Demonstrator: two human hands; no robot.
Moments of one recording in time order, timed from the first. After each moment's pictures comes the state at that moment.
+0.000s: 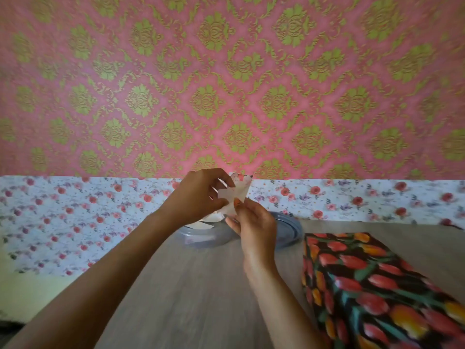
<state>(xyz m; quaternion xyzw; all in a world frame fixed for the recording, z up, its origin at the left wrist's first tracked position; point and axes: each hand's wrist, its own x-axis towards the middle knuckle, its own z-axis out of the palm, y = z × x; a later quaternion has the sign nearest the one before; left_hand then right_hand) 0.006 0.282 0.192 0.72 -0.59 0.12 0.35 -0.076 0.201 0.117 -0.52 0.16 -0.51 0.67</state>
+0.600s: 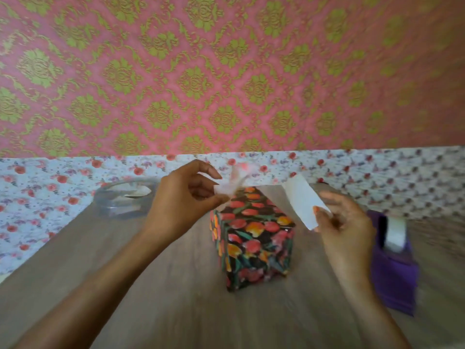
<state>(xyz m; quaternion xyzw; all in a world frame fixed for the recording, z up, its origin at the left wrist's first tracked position) -0.172 0.297 0.164 0.58 -0.60 -0.02 0.56 -0.383 0.180 0.103 -0.64 0.39 -0.63 0.19</state>
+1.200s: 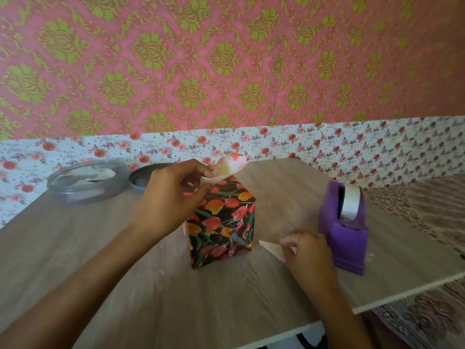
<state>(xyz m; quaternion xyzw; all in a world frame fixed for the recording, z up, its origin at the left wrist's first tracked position) -0.210 0.268 0.139 0.59 -0.65 0.08 0.48 -0.430 0.173 0.025 -0.78 0.54 -0.30 0.07</state>
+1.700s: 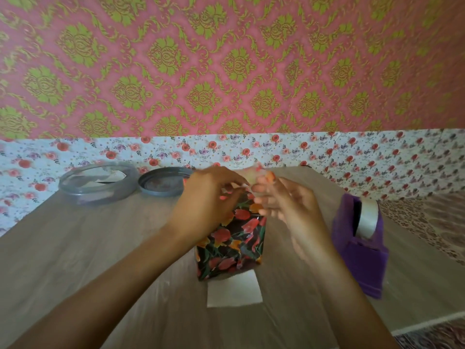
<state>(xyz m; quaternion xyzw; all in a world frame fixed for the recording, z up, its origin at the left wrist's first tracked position) -0.219 0.233 0.137 0.55 -0.69 0.17 0.44 -0.377 0.190 0.132 -0.63 0.24 -0.51 0.53</state>
